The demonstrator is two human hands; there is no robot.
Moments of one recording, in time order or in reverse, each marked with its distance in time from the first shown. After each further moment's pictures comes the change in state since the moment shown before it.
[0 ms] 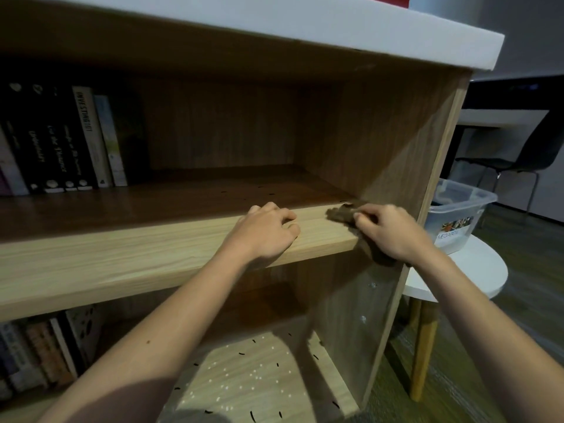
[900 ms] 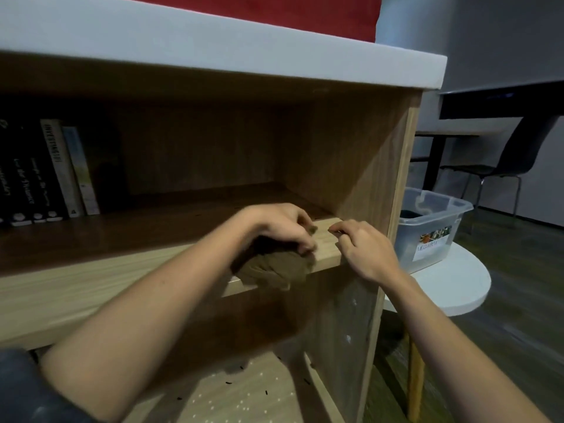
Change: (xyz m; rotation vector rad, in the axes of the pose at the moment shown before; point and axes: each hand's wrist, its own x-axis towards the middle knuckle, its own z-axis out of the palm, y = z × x) left_hand 0.049 0.069 -0.026 -0.055 -0.426 0.011; right_hand 0.011 0.033 0.019 -0.077 0.122 -0.043
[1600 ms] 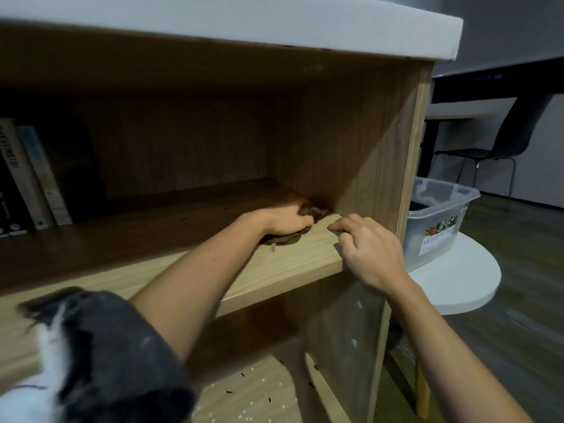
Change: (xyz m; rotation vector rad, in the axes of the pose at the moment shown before) left_hand 0.081 -0.020 0.008 0.014 0.092 0.127; right_hand 0.005 0.005 0.014 -0.079 0.107 0.022
